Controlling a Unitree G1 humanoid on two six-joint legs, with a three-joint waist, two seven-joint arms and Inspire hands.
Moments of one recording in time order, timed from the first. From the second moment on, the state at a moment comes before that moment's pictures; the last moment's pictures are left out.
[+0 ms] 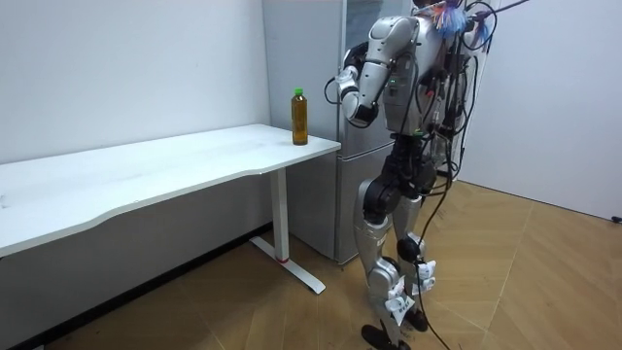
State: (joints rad) left arm -0.12 0.22 -0.36 -0.40 -0.71 0.05 -0.41; right arm 0.08 -0.26 0.07 1.25 0.33 -0.06 0.10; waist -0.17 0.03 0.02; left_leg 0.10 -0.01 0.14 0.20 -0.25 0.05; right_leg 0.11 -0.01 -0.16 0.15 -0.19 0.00
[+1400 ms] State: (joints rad) left arm -0.18 0.22 -0.47 -0.40 -0.71 0.05 -0.45; right arm 0.07 -0.27 0.07 1.25 0.36 -0.06 0.09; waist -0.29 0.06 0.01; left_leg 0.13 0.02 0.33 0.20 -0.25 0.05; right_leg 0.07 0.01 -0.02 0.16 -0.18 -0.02
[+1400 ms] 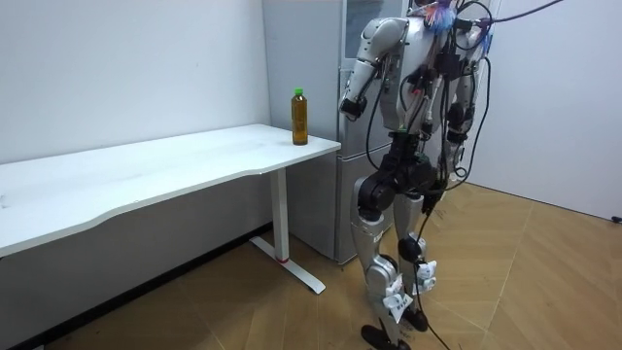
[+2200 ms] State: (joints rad) left arm -0.29 0.21 -0.50 -0.34 -0.72 0.05 -0.45; right arm 0.08 -0.31 0.07 1.29 0.38 -0.02 0.11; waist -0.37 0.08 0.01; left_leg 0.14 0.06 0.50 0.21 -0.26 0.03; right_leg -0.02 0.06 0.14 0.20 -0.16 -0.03
